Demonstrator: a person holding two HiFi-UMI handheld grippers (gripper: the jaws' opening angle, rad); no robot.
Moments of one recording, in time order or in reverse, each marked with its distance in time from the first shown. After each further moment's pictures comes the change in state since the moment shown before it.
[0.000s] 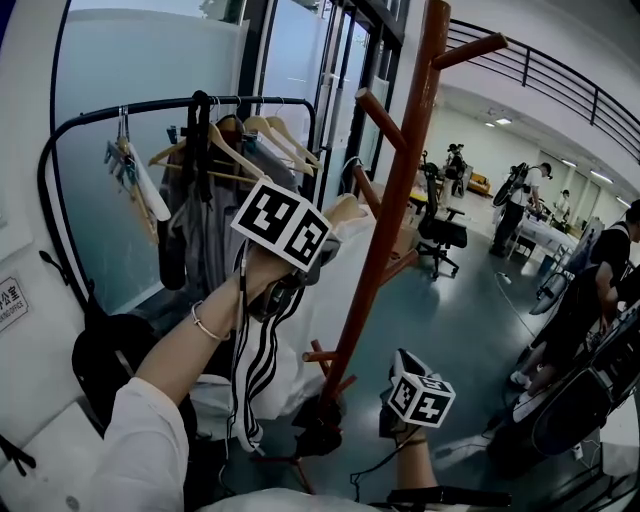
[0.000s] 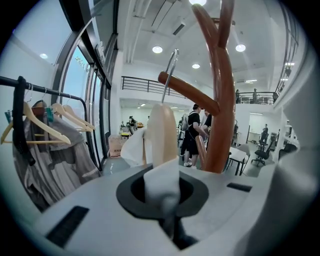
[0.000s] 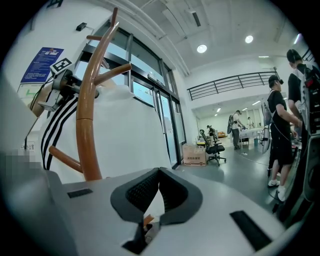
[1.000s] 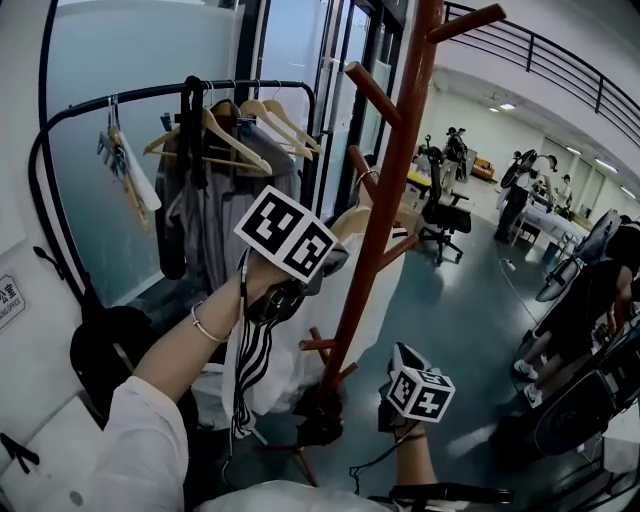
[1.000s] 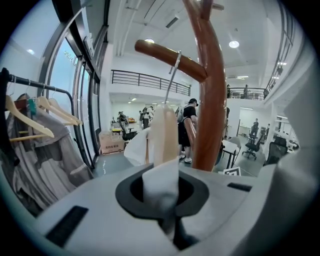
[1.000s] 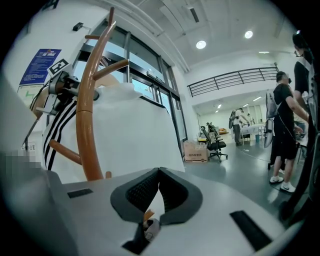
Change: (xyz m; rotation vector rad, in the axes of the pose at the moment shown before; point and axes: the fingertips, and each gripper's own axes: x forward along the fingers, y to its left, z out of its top) left arm 0.030 -0.023 -0.032 0.060 0.069 -0.094; right arm 0.009 -0.005 -0.019 0.024 0.026 0.020
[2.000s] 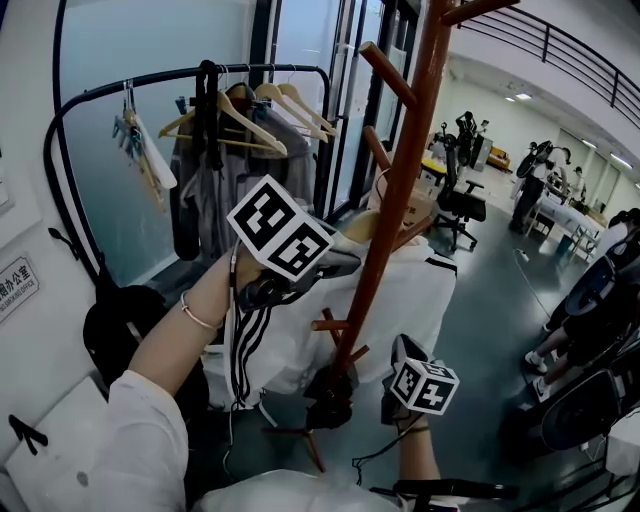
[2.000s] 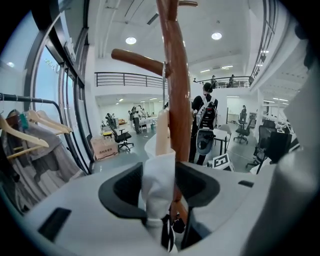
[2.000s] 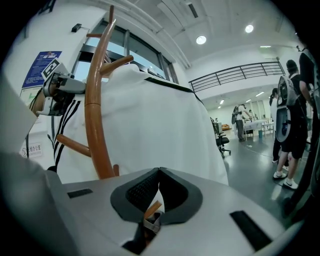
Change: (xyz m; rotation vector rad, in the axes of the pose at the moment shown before) left arm -0.025 -0.028 -0.020 0.152 0.035 -0.081; right arm -0.009 0.015 -0.018 0.012 0.038 0.036
